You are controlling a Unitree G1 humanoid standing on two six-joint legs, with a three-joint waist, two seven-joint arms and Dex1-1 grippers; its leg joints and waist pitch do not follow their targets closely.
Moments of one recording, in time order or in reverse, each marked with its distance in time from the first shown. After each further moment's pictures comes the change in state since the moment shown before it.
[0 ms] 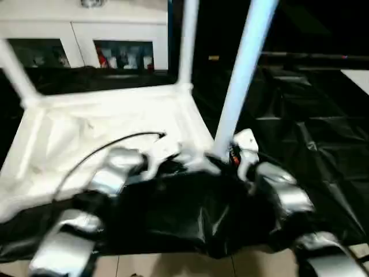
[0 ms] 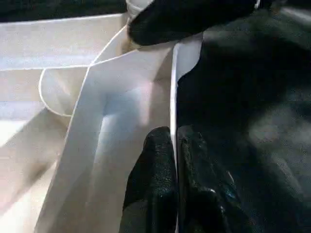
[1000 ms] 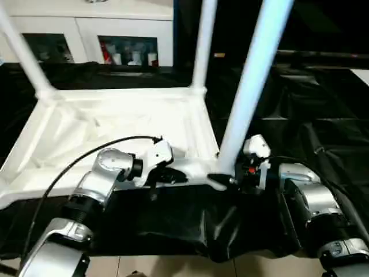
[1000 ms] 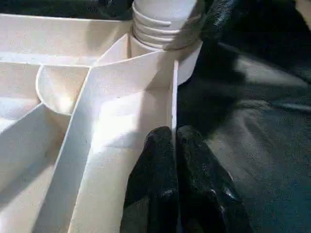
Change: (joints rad) left arm 0.091 0.168 -0.004 -0.153 -0.127 -0.031 -0.434; right arm 0.114 -0.247 0.116 -0.273 0.122 0.080 0.777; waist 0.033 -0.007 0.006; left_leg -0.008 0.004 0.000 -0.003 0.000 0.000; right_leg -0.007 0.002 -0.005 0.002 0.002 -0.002
